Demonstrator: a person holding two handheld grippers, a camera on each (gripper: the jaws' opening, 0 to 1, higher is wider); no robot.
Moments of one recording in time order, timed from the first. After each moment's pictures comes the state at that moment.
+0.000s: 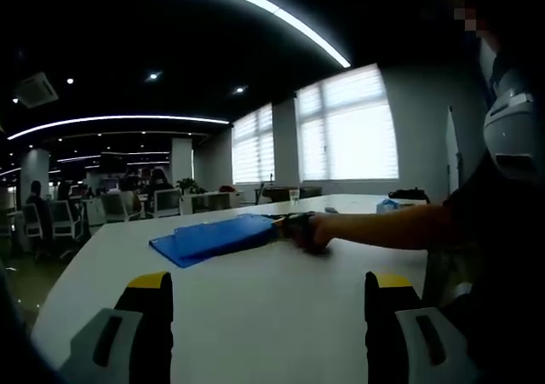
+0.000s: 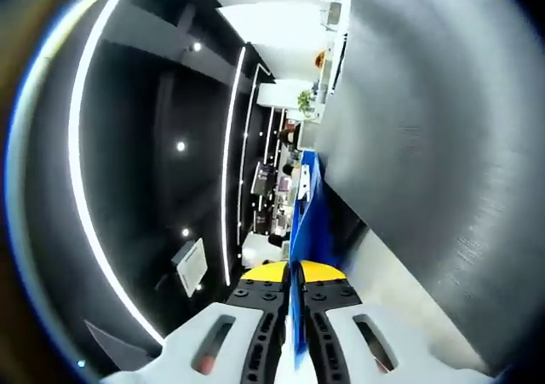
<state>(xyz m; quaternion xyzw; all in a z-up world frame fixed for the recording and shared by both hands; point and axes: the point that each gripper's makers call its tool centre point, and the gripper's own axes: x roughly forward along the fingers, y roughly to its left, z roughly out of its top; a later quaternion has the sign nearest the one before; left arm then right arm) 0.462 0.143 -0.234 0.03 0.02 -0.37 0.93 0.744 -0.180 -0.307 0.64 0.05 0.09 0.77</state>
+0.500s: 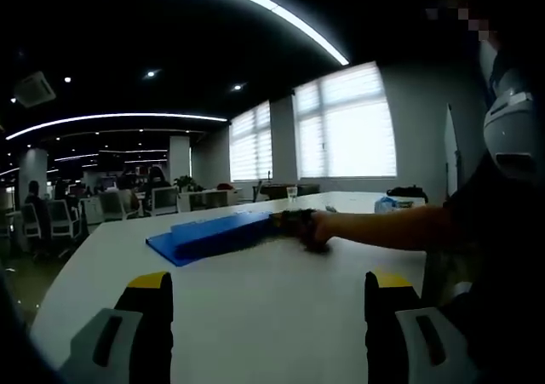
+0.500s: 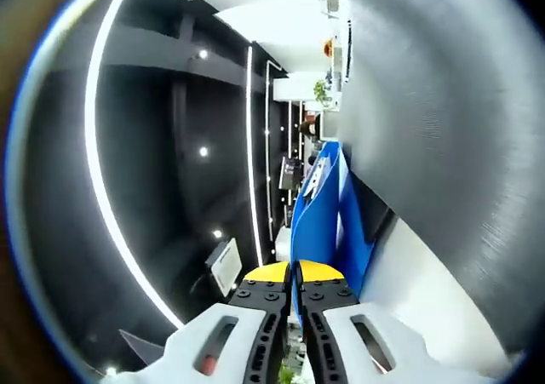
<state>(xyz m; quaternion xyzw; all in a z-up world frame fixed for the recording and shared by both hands) 0.461 0.134 -0.235 0.04 0.02 -0.37 0.93 0.734 -0.175 -0.279 0.67 0.02 0.16 0.72</state>
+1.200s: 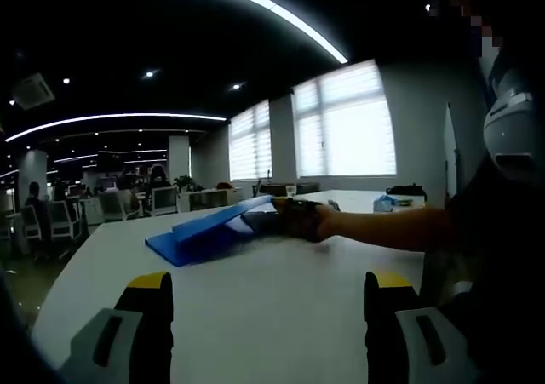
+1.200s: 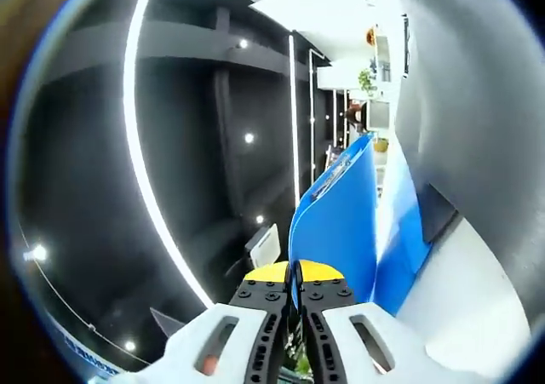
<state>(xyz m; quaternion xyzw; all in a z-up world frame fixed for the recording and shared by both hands) 0.456 0.131 -0.233 0.04 0.03 -0.37 0.93 0.719 -0.177 -0.230 0.65 -0.04 0.26 0.71</state>
